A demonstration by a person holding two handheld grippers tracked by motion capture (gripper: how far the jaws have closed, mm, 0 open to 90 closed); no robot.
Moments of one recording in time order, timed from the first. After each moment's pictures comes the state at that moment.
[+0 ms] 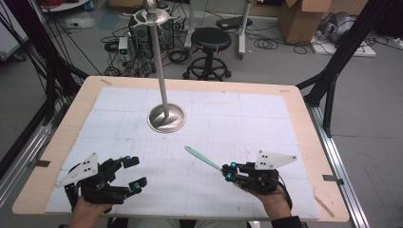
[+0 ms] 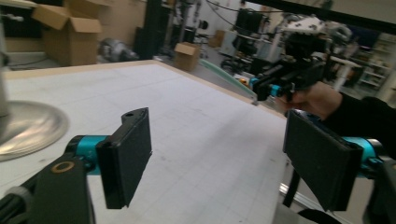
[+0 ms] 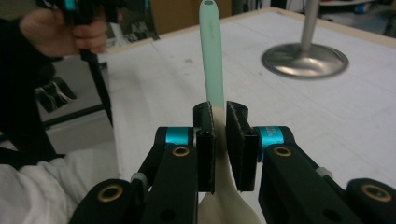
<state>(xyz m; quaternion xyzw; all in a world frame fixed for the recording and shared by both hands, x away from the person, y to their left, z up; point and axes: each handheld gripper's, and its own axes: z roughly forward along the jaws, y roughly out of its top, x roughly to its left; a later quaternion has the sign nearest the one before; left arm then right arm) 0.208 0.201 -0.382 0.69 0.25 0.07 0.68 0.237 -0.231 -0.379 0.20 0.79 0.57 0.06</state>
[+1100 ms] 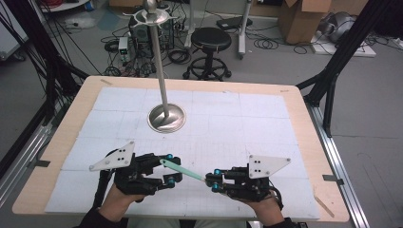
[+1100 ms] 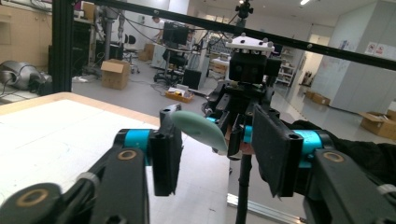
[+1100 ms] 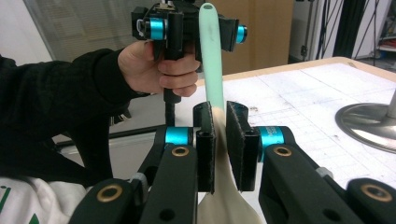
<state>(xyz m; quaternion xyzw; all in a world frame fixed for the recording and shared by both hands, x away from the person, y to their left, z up) 0.227 0.130 -0.350 0.68 0.13 -0.02 0.72 0.220 -0.199 -0.358 0.11 0.76 0.64 0.00</state>
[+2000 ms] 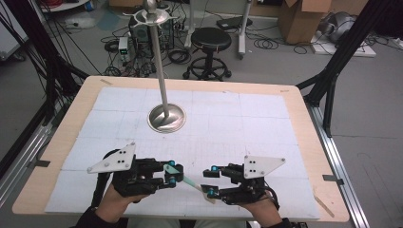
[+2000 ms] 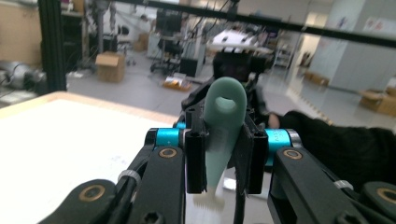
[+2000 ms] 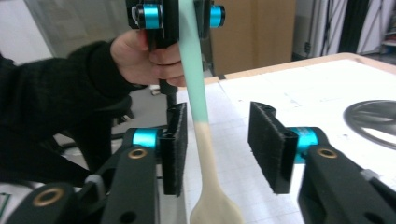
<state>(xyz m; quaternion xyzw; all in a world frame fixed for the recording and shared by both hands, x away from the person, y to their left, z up) 0.218 0.127 -0.333 0.71 0.11 -0.01 0.70 0.218 -0.189 -0.359 0.11 0.77 0.63 0.00</state>
